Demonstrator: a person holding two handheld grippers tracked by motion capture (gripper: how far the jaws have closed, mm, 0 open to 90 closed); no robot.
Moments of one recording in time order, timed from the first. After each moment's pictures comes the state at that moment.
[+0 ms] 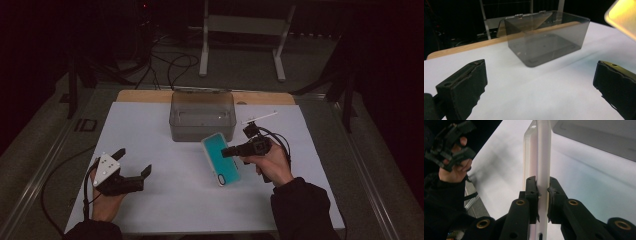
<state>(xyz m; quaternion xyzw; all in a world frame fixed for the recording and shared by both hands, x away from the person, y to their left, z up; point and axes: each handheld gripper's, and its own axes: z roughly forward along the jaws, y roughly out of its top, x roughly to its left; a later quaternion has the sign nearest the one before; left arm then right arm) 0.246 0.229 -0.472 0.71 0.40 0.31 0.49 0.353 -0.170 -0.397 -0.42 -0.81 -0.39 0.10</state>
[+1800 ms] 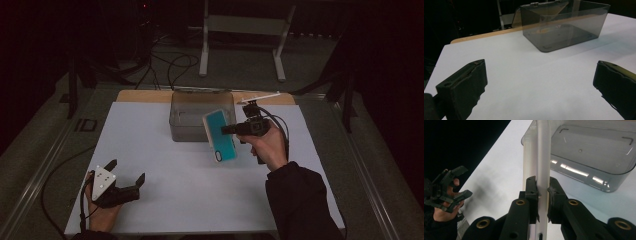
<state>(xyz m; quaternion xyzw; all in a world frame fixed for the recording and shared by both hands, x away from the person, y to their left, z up) 0.230 0.238 -0.493 0.69 0.44 0.33 0.48 0.382 -0.159 -0.358 -0.47 -0.78 -0.41 0.03</state>
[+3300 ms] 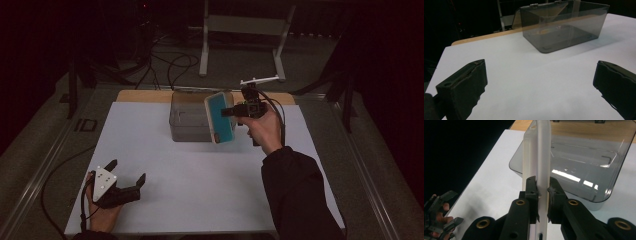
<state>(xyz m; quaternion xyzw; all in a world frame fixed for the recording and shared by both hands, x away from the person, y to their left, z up) 0.228 0.237 -0.492 0.69 0.43 0.34 0.47 0.421 -0.153 -0.340 -0.50 -0.76 -0.41 0.01</state>
